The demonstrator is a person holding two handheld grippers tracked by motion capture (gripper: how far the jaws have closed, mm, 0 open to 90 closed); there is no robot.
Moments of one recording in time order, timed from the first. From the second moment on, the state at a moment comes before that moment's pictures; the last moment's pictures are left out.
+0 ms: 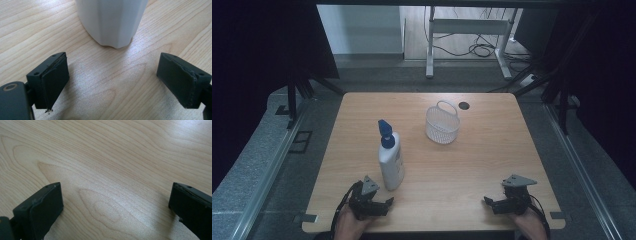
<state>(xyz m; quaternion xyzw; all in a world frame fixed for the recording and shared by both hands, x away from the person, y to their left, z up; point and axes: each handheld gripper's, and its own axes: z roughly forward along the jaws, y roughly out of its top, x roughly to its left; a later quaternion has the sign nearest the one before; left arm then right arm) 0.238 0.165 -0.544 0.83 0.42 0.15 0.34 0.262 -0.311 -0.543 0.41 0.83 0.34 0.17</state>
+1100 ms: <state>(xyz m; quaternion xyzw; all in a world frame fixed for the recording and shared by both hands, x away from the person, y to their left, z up) 0.238 0.165 -0.543 0.83 0.43 0.15 0.34 0.262 -0.310 -0.543 0.41 0.83 0.34 0.17</state>
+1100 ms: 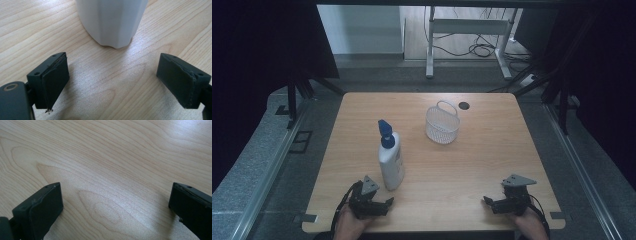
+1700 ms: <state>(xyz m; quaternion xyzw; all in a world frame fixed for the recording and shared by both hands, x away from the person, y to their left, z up) 0.235 0.180 -0.532 0.82 0.43 0.14 0.35 0.262 -0.310 -0.543 0.41 0.83 0.34 0.17</state>
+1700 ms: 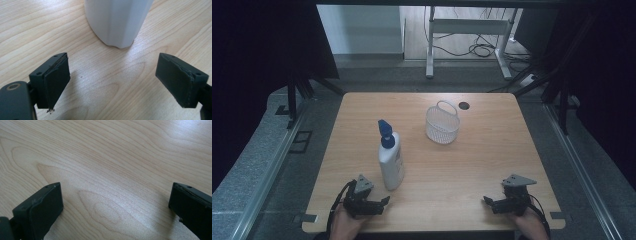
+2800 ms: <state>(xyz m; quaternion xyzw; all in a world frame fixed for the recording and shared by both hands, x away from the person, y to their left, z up) 0.253 0.207 -0.513 0.81 0.45 0.17 0.35 0.263 -0.310 -0.543 0.41 0.83 0.34 0.17</state>
